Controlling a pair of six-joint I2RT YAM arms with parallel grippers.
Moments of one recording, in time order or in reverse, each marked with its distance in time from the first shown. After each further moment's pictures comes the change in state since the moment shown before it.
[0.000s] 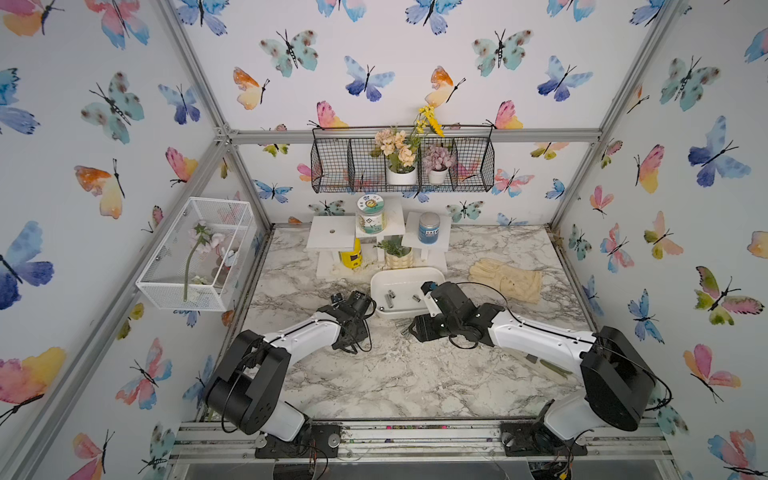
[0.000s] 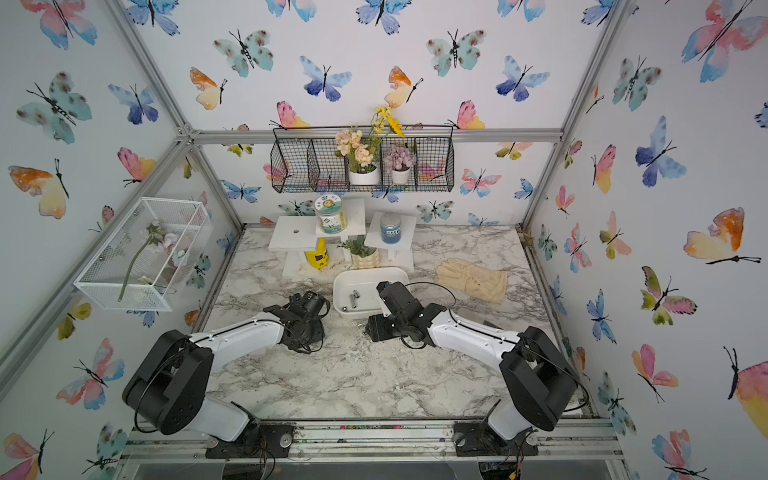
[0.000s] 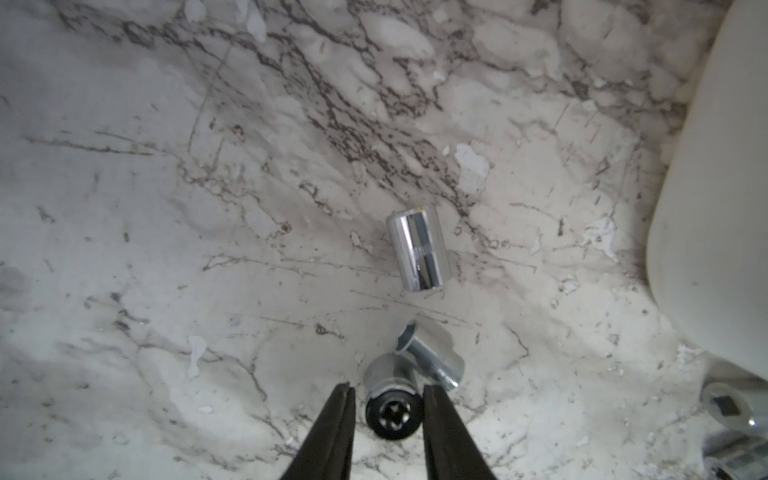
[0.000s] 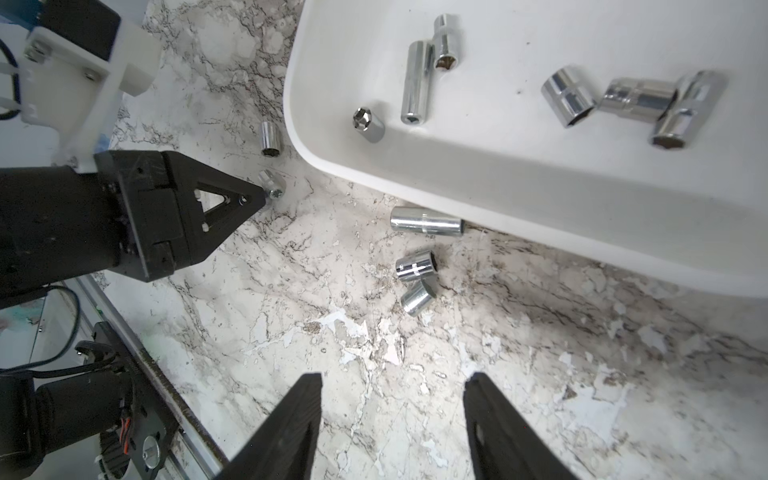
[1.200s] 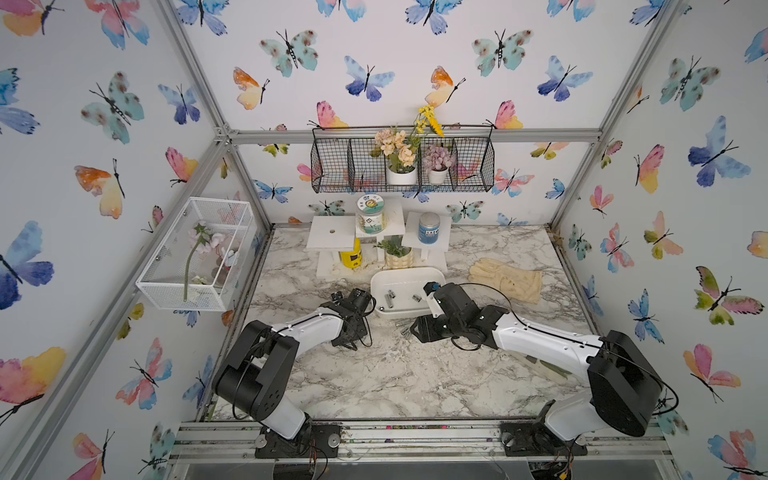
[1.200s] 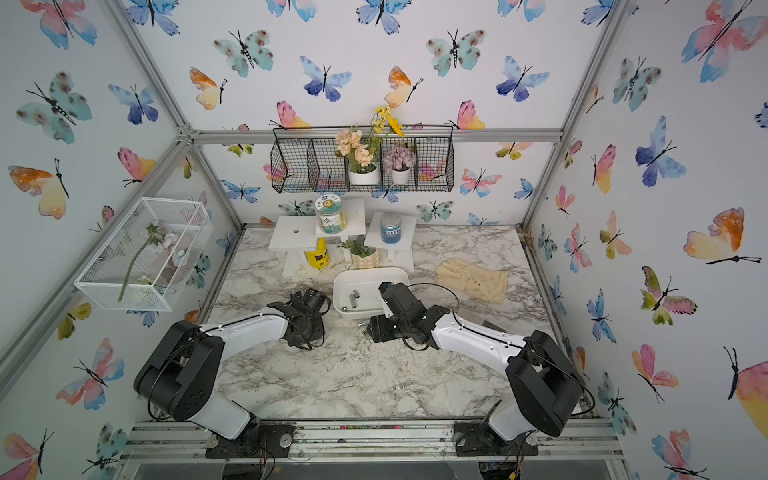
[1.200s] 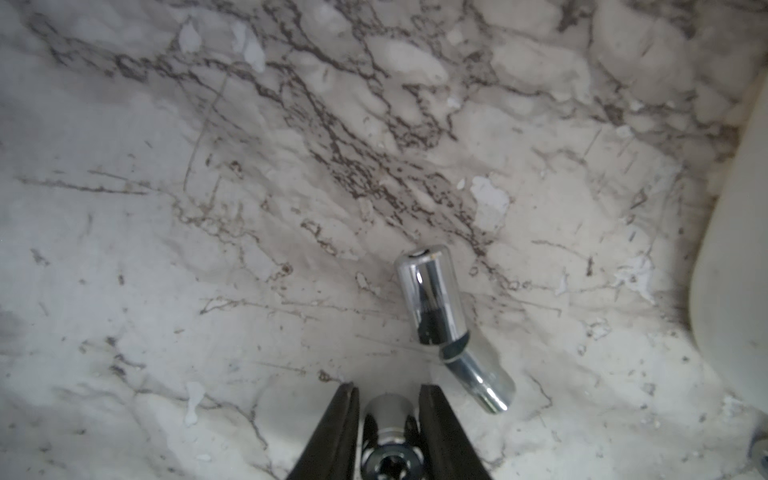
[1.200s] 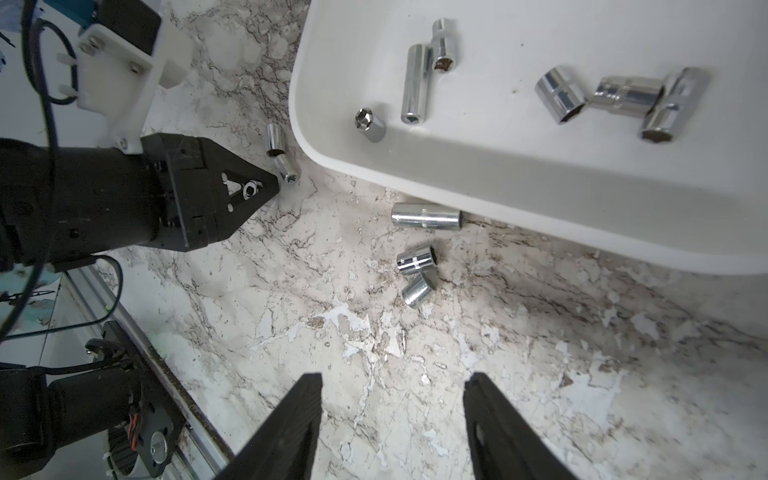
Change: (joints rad) left arm 0.025 0.070 0.031 0.017 -0.017 0.034; right arm 0.000 -0.036 -0.023 0.005 0.001 0.011
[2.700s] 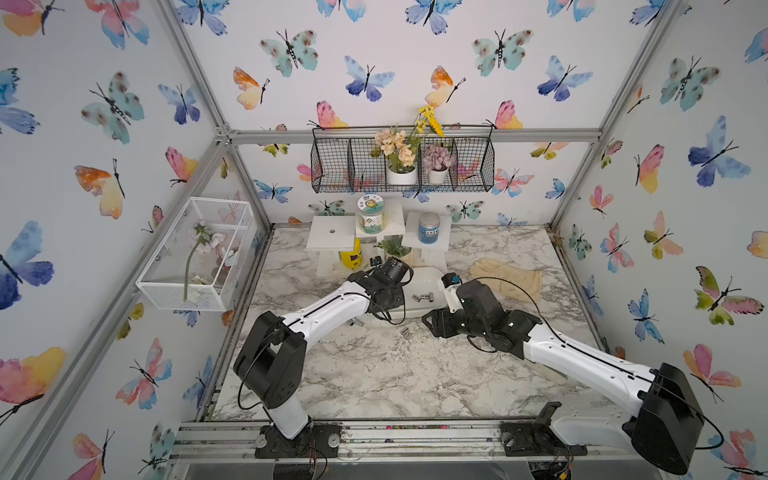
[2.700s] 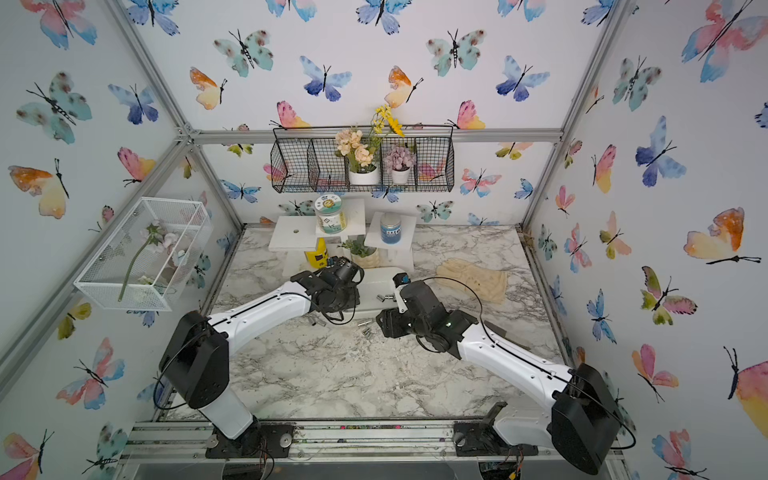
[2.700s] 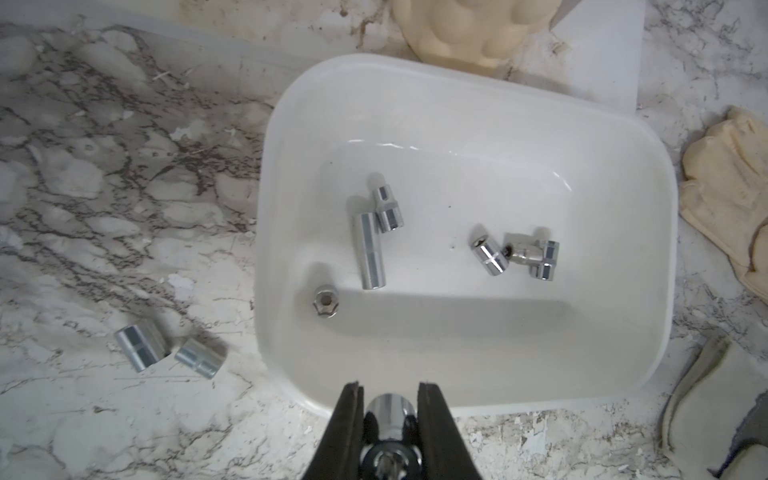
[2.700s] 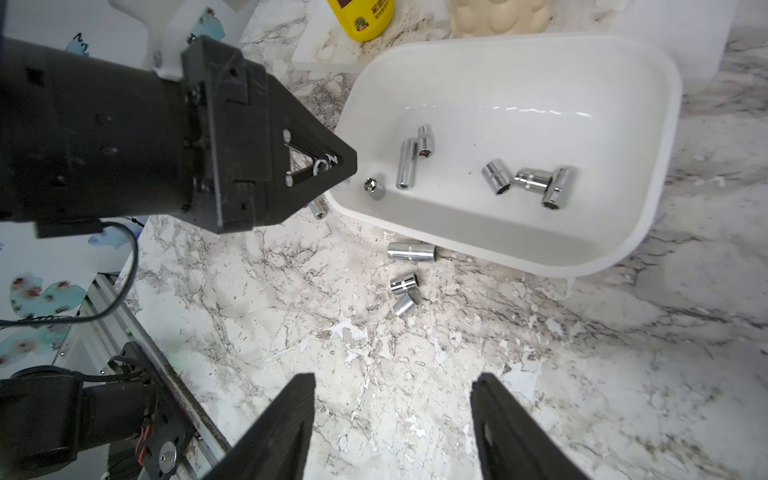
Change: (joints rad) left arm -0.201 0.145 0.503 -0.147 0.038 -0.009; right arm -0.043 -0.245 -0.054 -0.040 0.083 -0.046
